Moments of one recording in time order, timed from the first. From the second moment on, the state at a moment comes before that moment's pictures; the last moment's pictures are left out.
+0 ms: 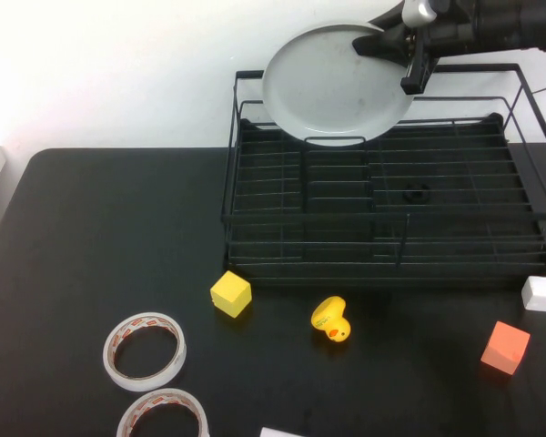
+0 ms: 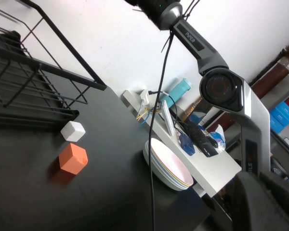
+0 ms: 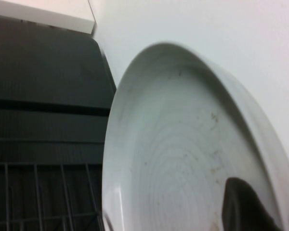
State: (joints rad) right arm 0.12 2.43 -2.41 1.12 0.99 -1.72; left arm -1.13 0.22 -0.15 -1.07 -0.15 0.28
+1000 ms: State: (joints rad) right arm 0.04 2.24 -2.53 1.03 1.11 -1.14; left arm -1.13 0.22 -0.15 -1.07 -0.25 0.40
